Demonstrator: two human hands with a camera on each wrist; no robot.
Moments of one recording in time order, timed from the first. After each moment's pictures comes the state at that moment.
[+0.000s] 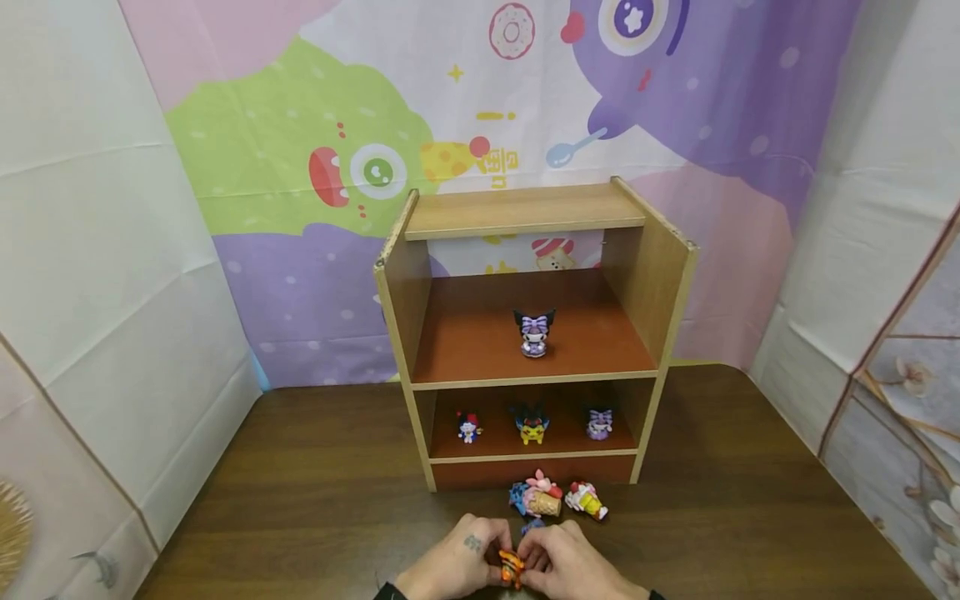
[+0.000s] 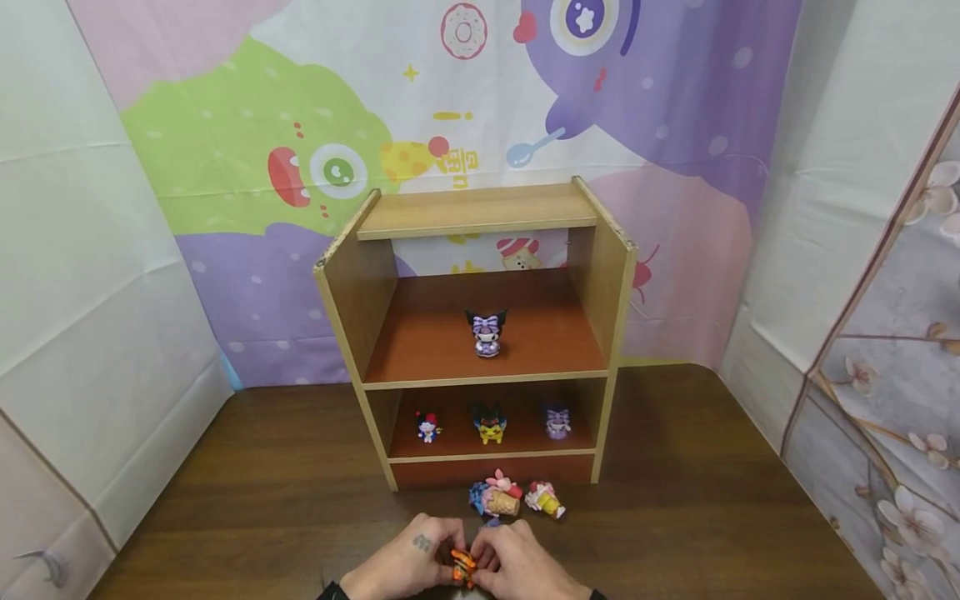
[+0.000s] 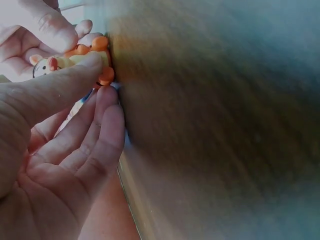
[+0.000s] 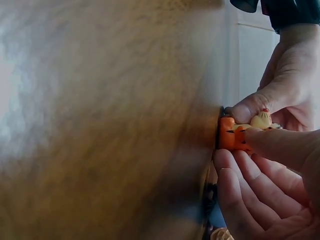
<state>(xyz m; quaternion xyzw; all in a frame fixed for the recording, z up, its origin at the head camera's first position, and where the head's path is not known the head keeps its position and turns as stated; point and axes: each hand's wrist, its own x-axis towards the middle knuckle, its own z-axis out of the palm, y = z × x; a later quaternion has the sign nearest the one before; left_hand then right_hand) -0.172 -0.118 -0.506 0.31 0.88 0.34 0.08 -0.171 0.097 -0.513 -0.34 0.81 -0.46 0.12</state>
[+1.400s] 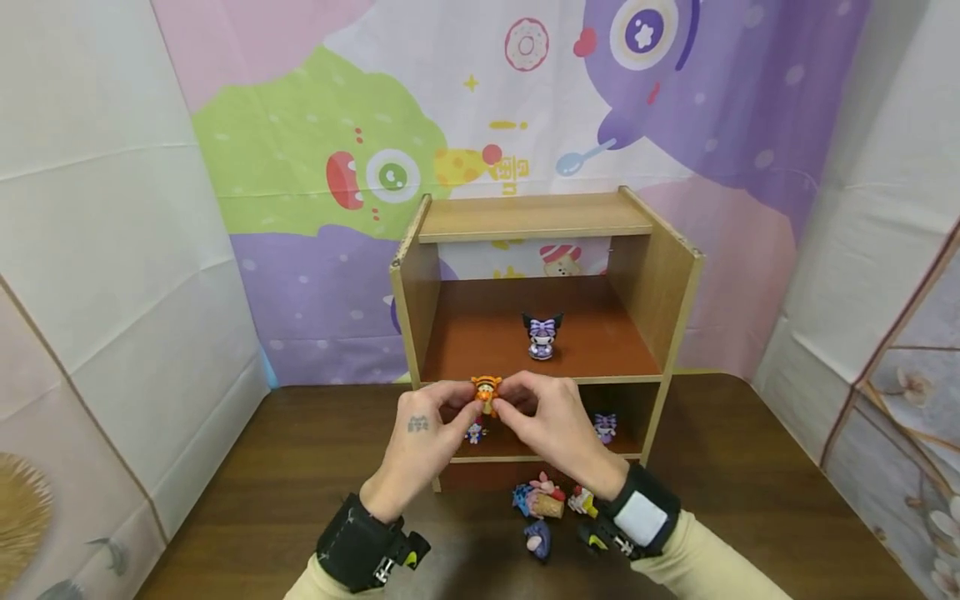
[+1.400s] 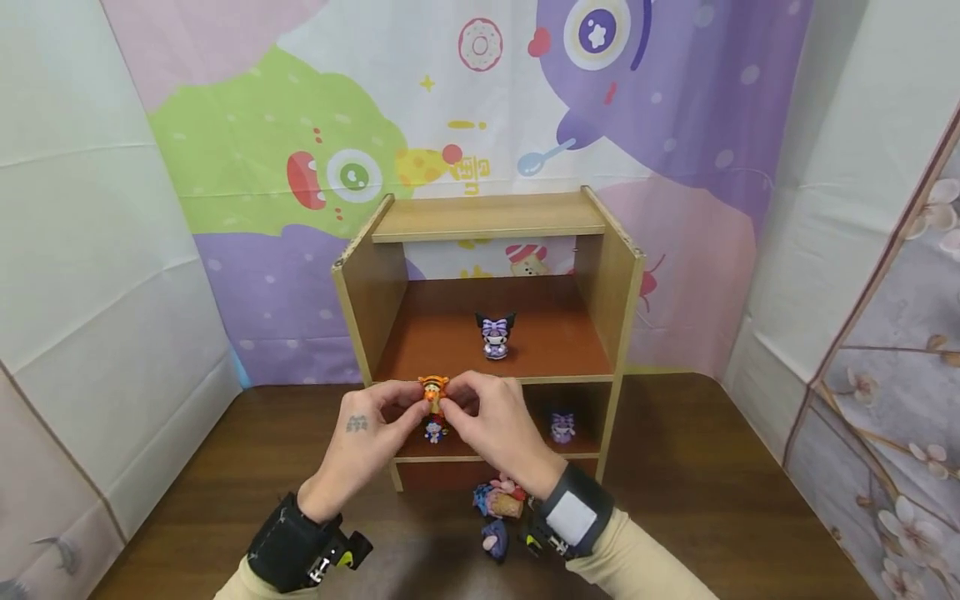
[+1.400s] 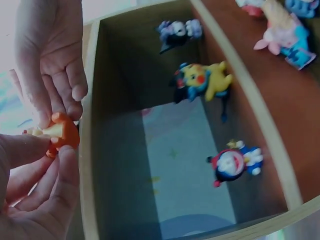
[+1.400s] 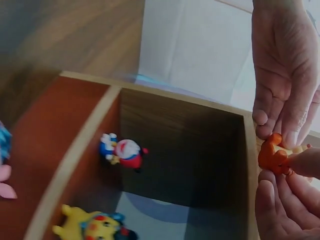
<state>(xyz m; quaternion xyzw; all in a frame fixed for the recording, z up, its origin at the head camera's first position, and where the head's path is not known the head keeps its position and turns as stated) -0.193 -0.135 -0.354 0.20 0.84 0.43 -0.27 -0.219 0.052 -0.354 -0.32 0.81 -0.45 -0.20</state>
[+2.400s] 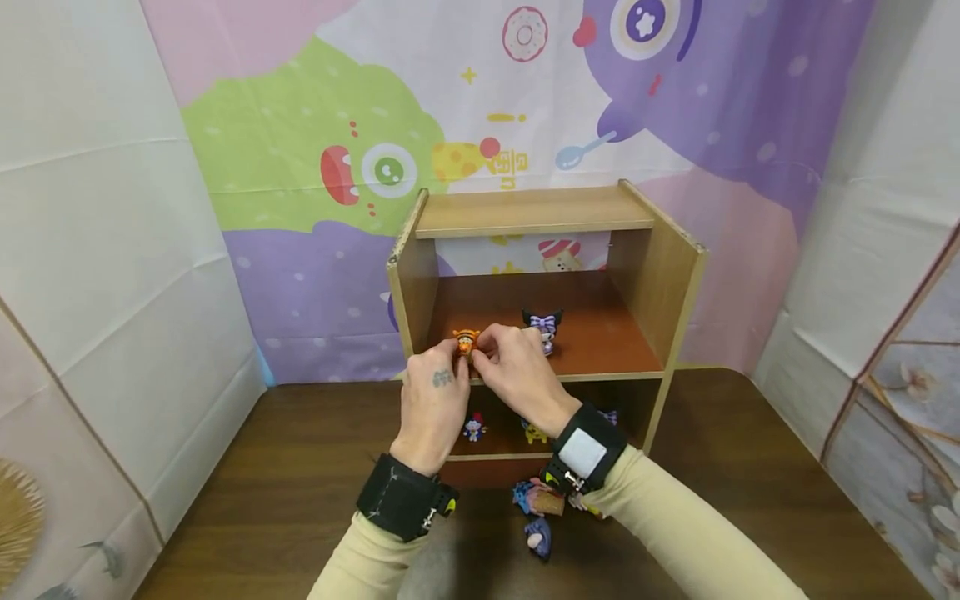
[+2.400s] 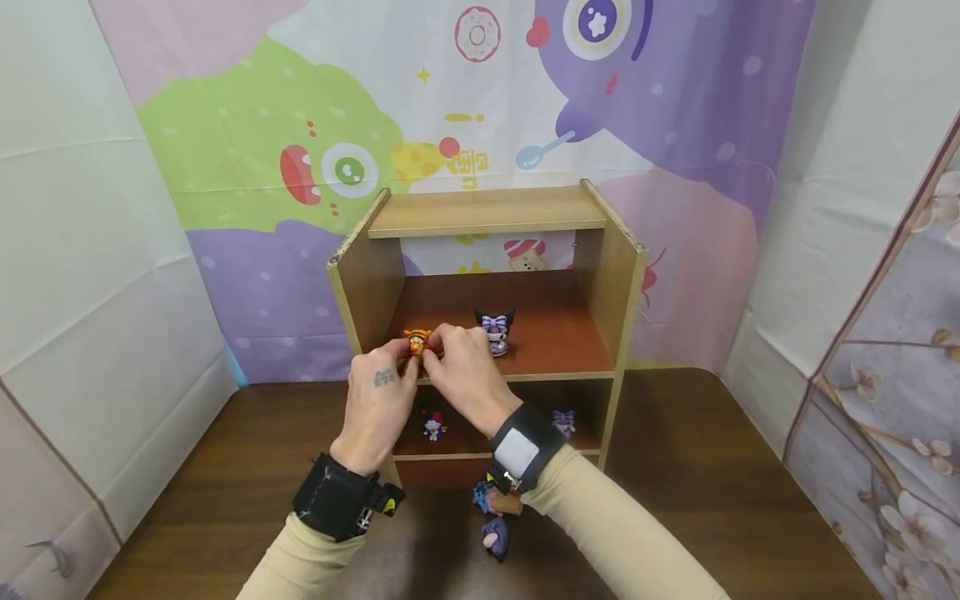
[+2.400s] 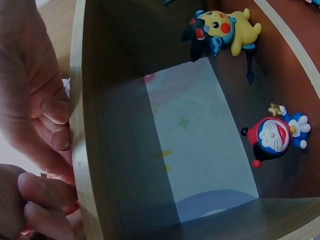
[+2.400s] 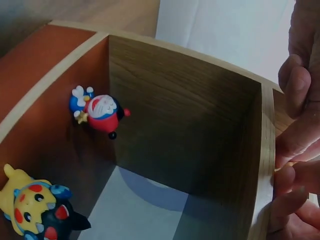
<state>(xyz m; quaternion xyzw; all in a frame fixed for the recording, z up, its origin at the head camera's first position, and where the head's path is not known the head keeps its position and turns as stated) -0.226 -0.110 -0.335 0.04 0.89 0.29 -0.35 -0.265 0.015 -0.322 -0.28 0.85 -0.37 -0.23</state>
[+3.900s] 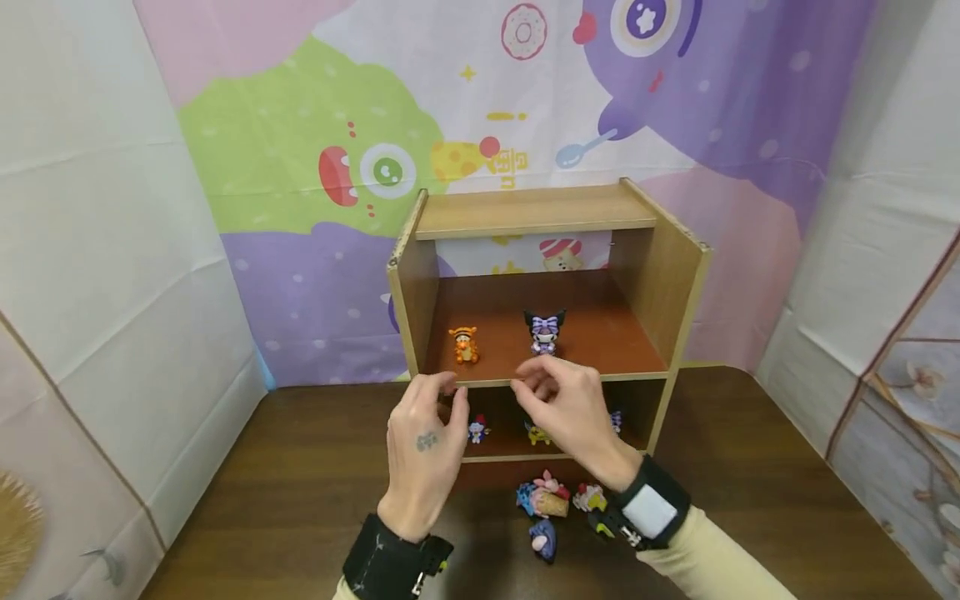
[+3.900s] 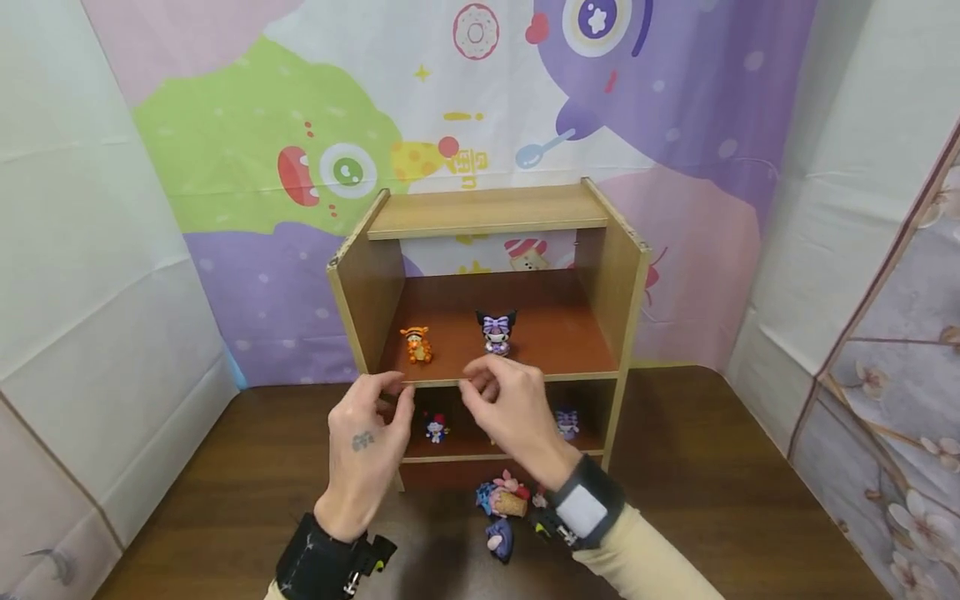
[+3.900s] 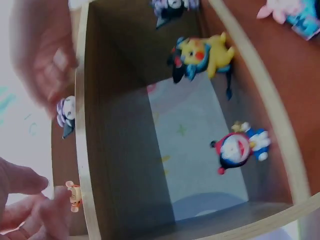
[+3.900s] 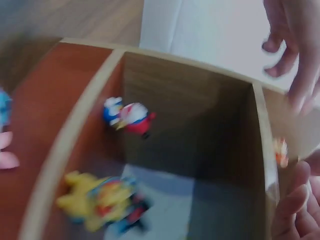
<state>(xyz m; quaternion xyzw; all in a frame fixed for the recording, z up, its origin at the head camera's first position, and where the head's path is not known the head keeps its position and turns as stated) -0.193 -0.119 -0.366 0.11 0.82 0.33 -0.45 -0.240 0.065 -0.362 -0.30 0.79 -0.43 -0.30</state>
